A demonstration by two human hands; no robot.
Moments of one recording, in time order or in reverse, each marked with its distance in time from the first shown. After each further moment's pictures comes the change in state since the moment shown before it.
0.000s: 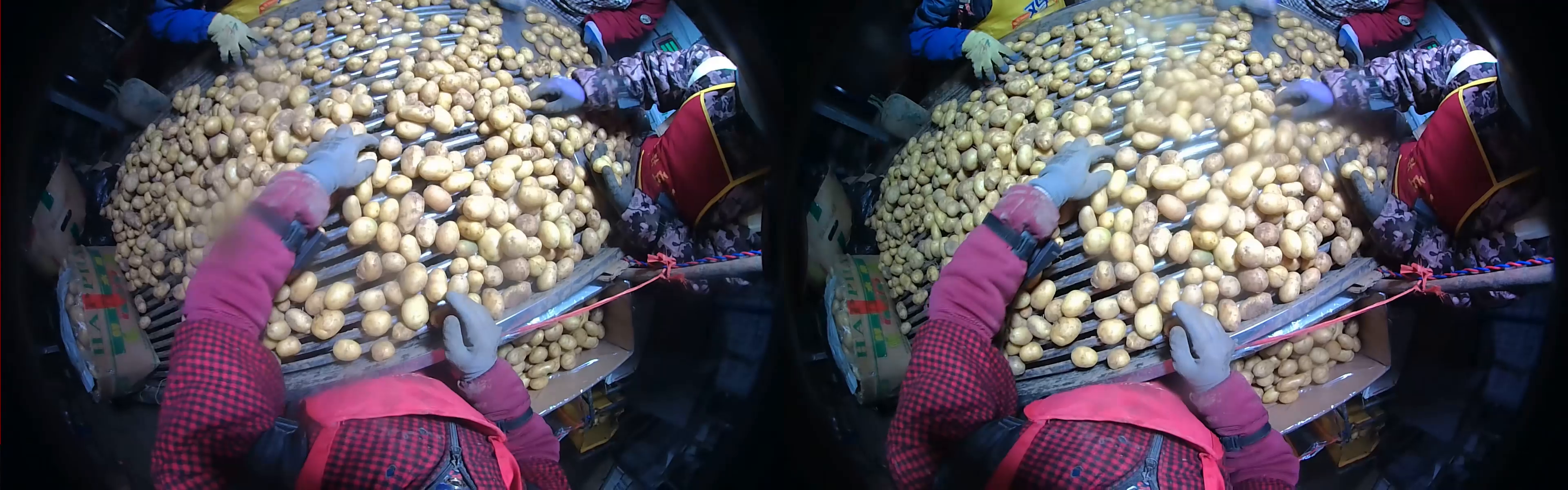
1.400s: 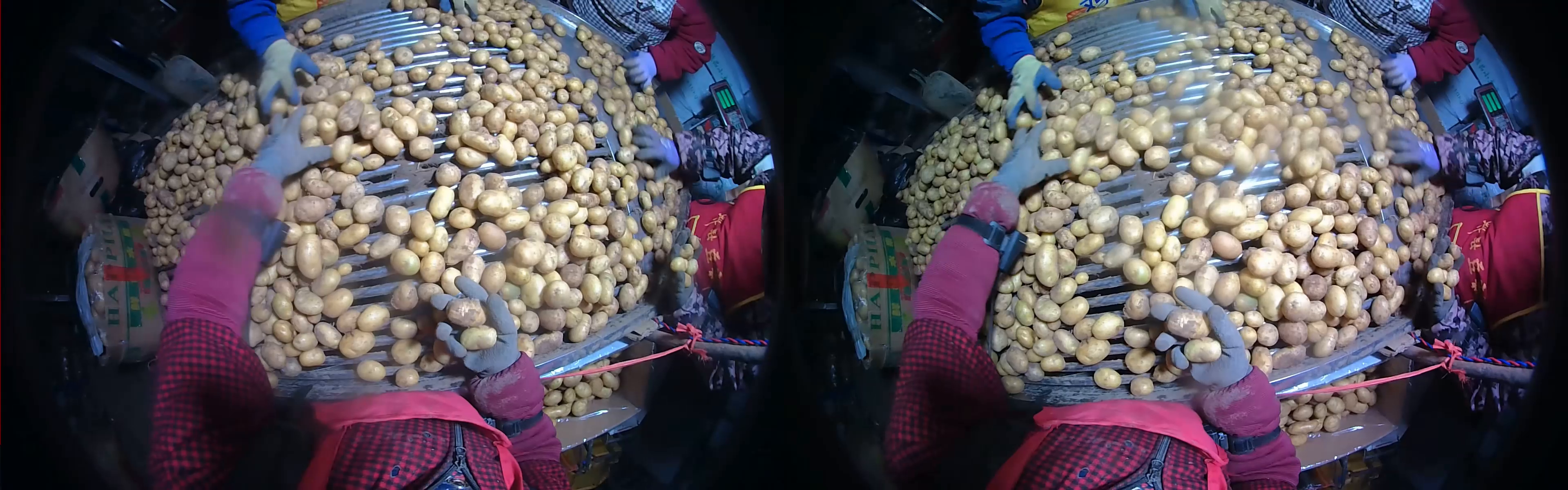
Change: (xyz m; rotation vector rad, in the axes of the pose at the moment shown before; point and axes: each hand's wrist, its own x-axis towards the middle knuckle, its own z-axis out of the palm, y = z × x) left_hand -0.040 -0.177 -0.059 0.091 0.180 -0.487; right_hand 0.095 -0.013 0.022 1.678 -0.441 0.789
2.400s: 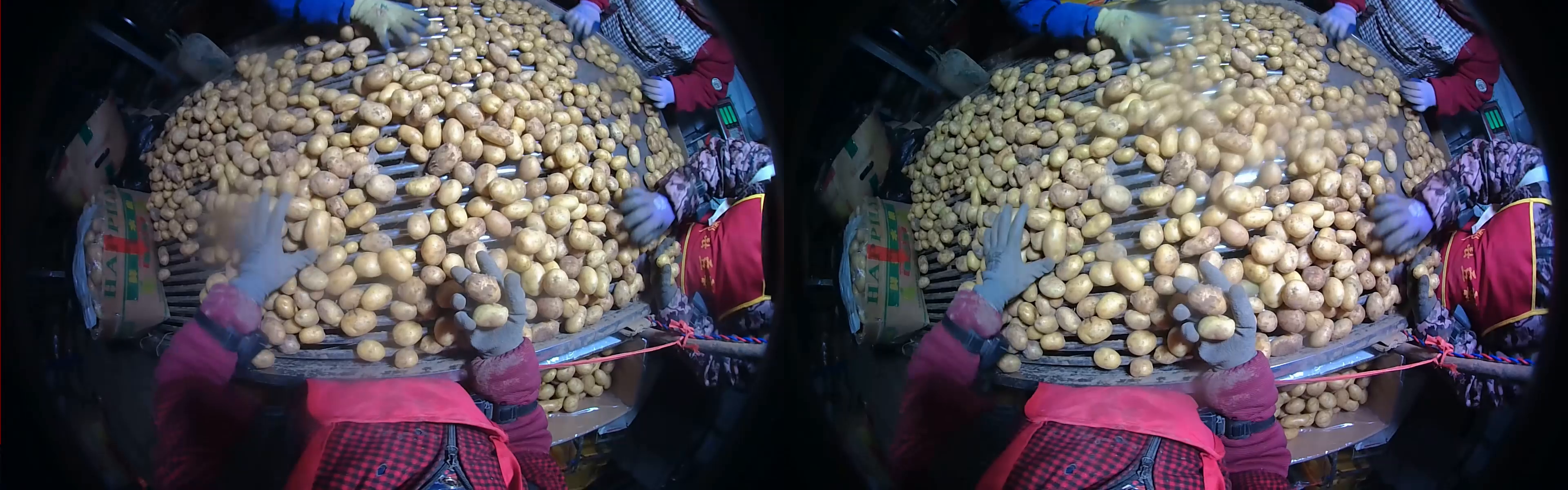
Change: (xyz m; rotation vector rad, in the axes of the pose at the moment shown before) left_hand -0.247 0.004 -0.013 0.100 0.115 0.146; right_hand 0.000 0.005 -0.021 -0.023 0.126 -0.056
